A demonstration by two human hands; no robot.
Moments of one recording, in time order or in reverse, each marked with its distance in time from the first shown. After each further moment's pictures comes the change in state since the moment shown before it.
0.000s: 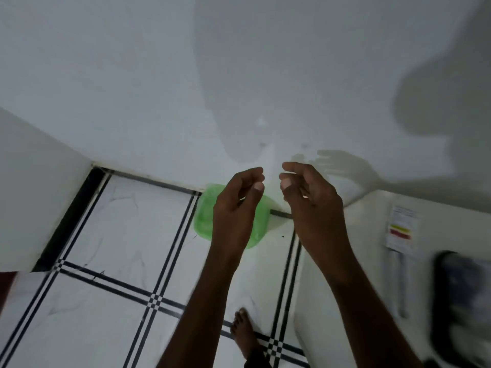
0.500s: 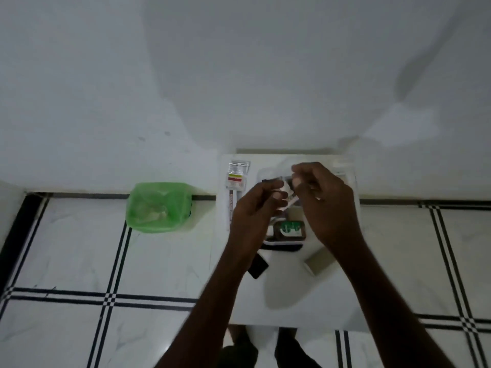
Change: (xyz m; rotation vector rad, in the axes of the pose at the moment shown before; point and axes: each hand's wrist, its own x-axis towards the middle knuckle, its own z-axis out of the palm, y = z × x) left_hand -0.248 0.063 0.279 -0.049 -0.425 -0.105; right_hand -0.147 0.055 -0.363 -0.207 0.264 -0.093
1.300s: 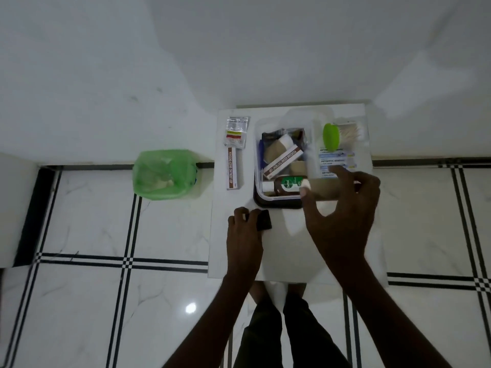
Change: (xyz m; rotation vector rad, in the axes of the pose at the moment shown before) left_hand -0.058 -0.171 -0.022 1.169 0.139 0.030; right_hand -0.092 0.085 0.019 -0.336 0.303 0.004
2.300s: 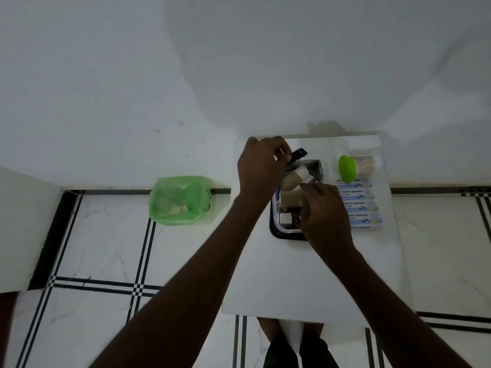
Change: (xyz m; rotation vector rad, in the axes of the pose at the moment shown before) left_hand 0.157 0.080 -0.119 -0.157 0.272 0.206; right_hand 0.043 -0.008 0.068 -0.147 -0.329 -0.266
